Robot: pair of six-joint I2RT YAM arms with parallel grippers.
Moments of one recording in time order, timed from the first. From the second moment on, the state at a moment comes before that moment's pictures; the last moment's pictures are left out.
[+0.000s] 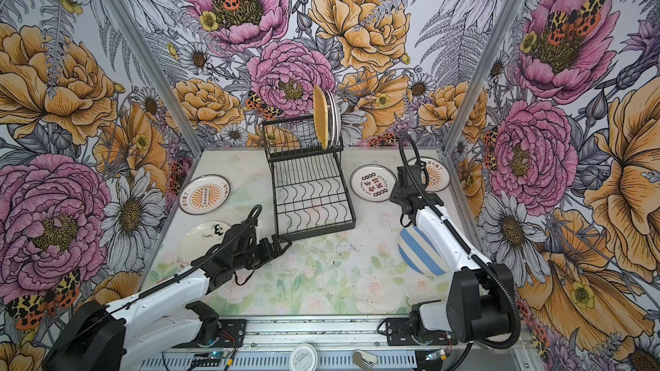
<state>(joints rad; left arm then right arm) -0.53 1.03 0.35 -0.03 0.23 -0.92 0.08 1.36 1.00 -0.51 0.24 0.46</state>
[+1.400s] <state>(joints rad) -0.55 1.07 0.37 0.00 0.25 -0.91 -0.52 1.69 0.95 -0.48 -0.10 0.43</state>
